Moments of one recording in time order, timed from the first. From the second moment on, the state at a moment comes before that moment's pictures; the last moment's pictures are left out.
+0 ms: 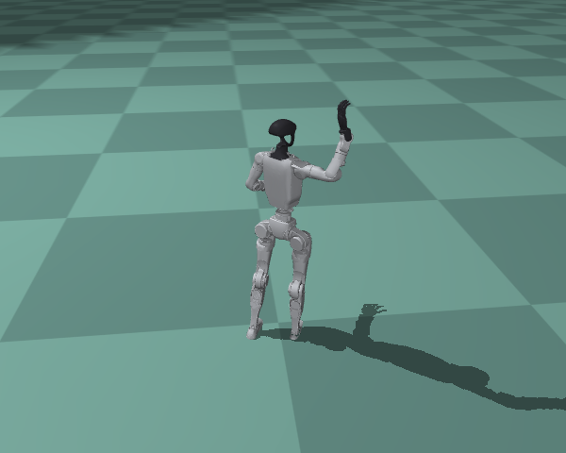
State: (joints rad) left arm 0.21 0.42 0.07 0.28 0.03 -0.23 0.13; right arm -0.33 -1.60 -0.74 0.05 -0.60 0.07 -0.59; waist -0.21 -0.03 -0.12; left_leg 0.15 0.01 0.34 0.07 -0.27 0.02; right_leg 0.01 0.01 0.29 -0.04 -0.22 0.15
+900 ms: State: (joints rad) left arm -0.15 0.38 0.08 -0.20 0.15 -0.25 0.27; right arm -0.17 -0.67 0.27 -0.37 -0.50 -0.17 0.09; waist -0.06 -0.04 -0.10; left_leg -0.04 0.06 0.29 0.31 -0.37 0.01; right_leg -0.06 0.02 0.25 -0.04 -0.20 0.18
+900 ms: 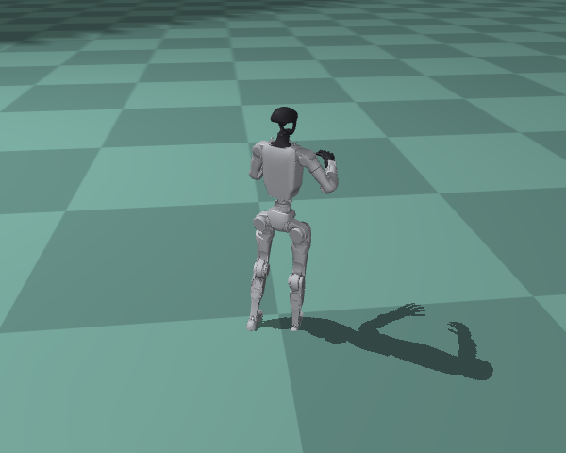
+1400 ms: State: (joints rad) left arm -0.38 0.40 0.18 -0.47 0.41 -0.26 0.51; right arm 0.11 -0.55 0.37 0.51 -0.58 -0.11 -0.01; waist -0.01 -0.02 -0.13; left_leg -0.10 0.10 0.22 0.42 -0.44 -0.01; right_leg -0.04 0.05 0.21 -0.04 -0.20 0.18
